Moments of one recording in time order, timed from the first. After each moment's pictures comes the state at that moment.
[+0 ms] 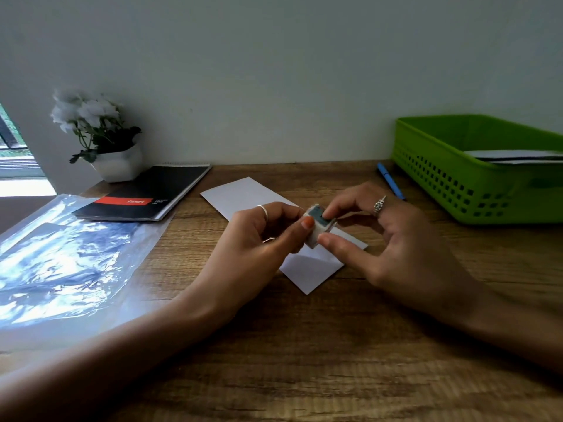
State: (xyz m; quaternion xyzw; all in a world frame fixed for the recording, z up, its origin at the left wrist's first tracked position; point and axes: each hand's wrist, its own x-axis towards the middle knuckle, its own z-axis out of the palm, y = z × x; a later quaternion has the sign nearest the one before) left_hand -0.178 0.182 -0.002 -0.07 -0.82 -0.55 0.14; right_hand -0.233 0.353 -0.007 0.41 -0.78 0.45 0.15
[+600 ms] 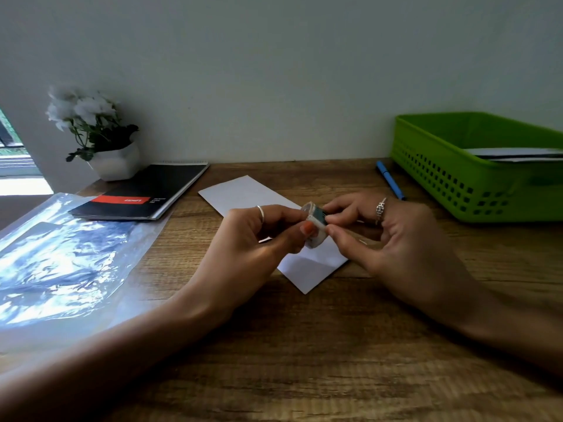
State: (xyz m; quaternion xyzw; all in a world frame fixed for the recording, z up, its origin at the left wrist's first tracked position) left_hand -0.177 0.180 -0.002 -0.09 -0.83 -0.53 0.16; right_hand -0.236 0.355 -0.010 0.40 -0.78 0.45 0.17
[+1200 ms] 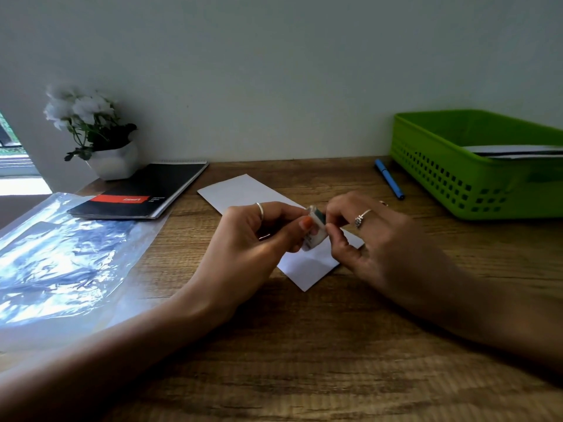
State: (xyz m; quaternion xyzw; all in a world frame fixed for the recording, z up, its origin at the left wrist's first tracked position) left_hand -0.176 0.181 -0.004 -0.09 -0.82 -0.54 0.17; right_hand -0.238 0.351 -0.015 0.47 -0.80 0.23 0.28
